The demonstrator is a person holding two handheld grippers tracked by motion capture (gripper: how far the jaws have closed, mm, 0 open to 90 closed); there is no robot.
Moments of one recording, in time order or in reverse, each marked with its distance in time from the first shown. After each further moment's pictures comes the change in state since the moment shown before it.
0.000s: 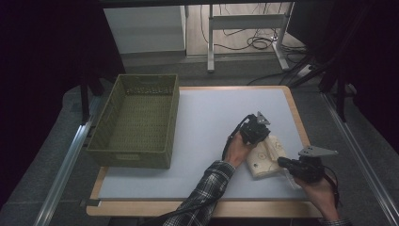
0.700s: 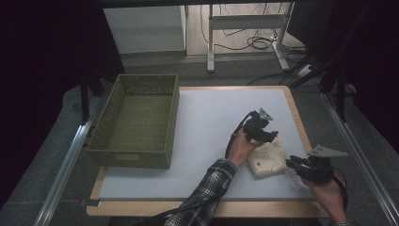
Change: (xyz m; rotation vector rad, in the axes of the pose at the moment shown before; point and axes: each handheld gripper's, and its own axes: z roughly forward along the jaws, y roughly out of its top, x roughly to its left) left arm 0.002 0.012 -0.002 -0.039 -0.009 -0.058; right arm -0.018 -0.009 -0.014 0.001 -0.094 0.026
